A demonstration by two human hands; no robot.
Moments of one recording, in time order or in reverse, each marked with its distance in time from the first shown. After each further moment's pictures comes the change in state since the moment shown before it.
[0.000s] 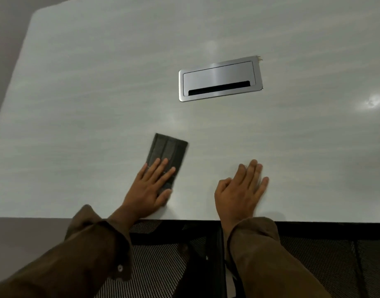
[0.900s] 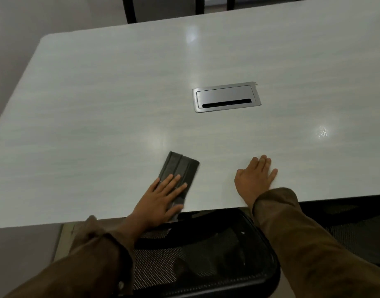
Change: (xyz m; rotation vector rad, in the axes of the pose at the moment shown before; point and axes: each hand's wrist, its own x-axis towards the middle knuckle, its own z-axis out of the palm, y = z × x) left_hand -0.068 -0.035 0.001 0.006 -0.092 0.121; right_hand 0.004 -0.028 -0.018 -0.164 -0.281 0.104
